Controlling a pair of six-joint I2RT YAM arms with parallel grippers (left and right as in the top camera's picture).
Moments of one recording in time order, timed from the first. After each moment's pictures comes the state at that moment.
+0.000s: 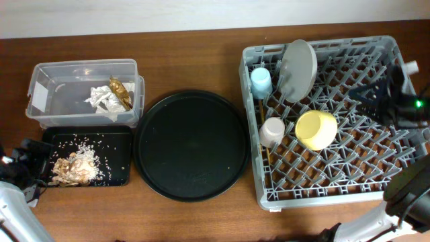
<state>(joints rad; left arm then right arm) 0.79 1.29 1.23 -1.12 0.19 -0.50 -0.62 1.88 1.76 -1.58 -0.93 -0.44</state>
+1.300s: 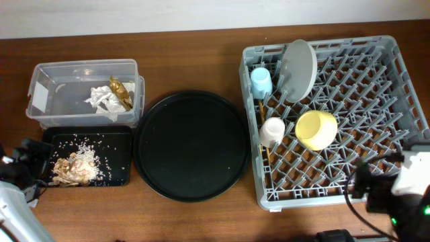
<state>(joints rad) 0.79 1.29 1.23 -1.12 0.19 -0.50 0.06 0.64 1.37 -1.29 0.25 -0.02</state>
